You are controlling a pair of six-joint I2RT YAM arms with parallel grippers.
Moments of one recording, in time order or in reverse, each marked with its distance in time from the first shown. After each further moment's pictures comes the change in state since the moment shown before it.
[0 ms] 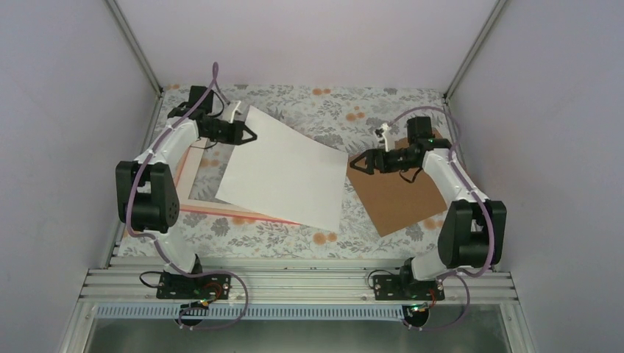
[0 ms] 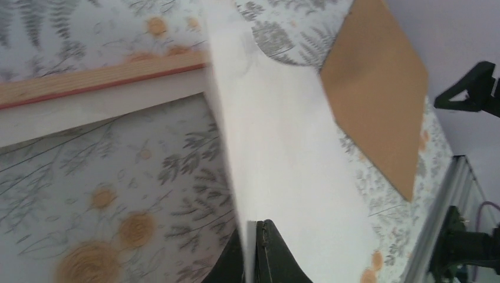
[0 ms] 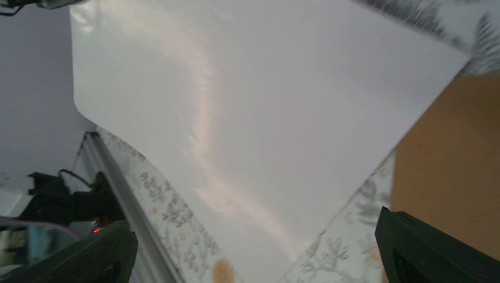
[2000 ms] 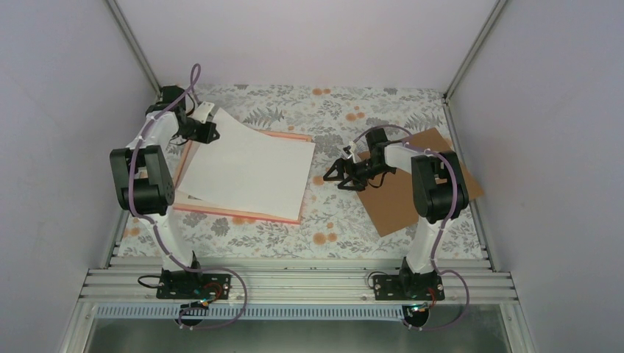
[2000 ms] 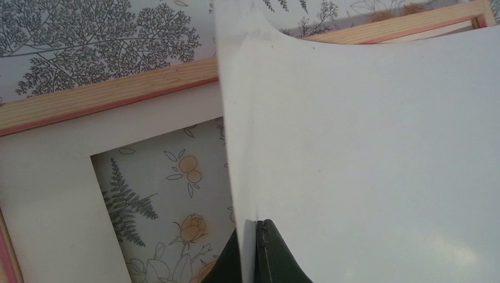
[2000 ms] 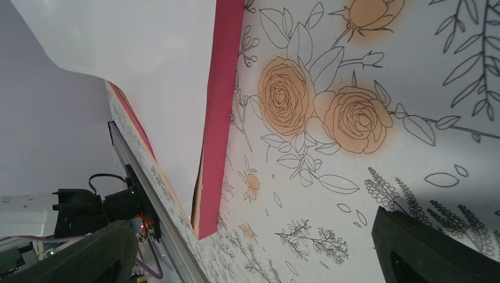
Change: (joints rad) left arm 0.204 0.175 0.107 -0.046 -0.325 0.301; right arm 0.184 0.439 0.005 0.171 -0.050 0.300
